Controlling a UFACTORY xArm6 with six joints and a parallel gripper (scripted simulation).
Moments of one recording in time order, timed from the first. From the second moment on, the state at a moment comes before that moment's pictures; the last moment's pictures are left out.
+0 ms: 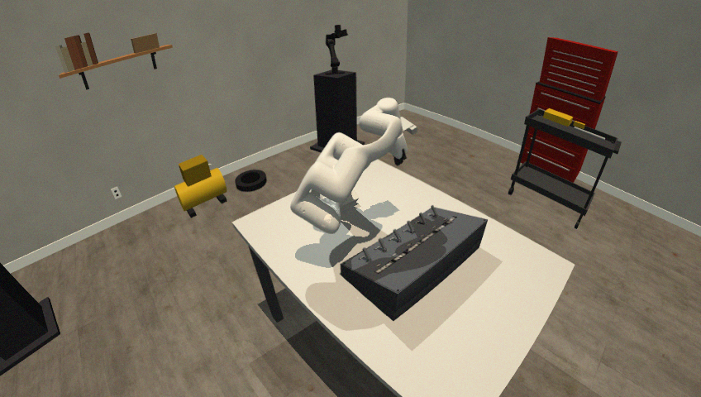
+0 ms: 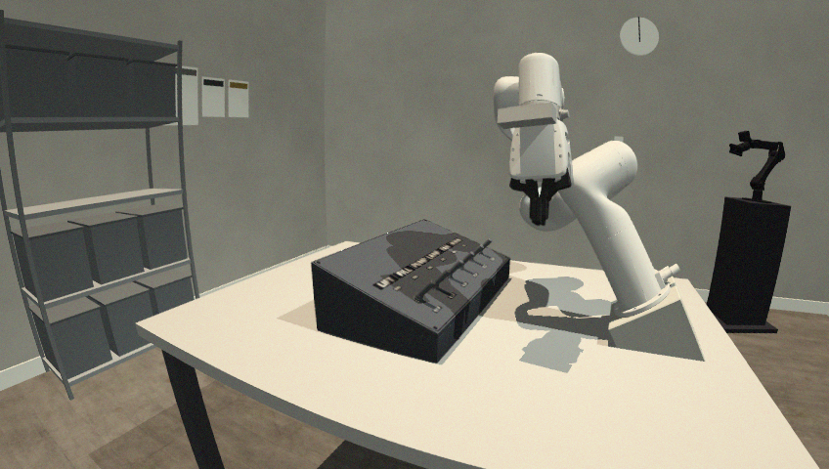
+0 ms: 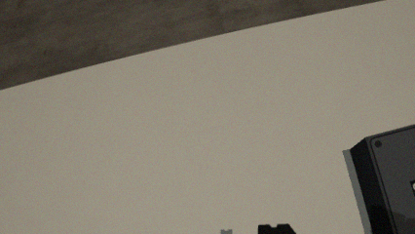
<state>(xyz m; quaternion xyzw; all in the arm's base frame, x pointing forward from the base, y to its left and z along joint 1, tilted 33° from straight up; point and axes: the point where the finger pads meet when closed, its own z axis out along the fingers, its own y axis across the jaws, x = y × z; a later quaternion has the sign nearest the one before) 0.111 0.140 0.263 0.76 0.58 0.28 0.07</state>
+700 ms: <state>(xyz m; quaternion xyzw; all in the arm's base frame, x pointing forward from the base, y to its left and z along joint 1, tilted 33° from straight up) 0.200 0.071 0.293 0.91 0.12 0.39 0.05</state>
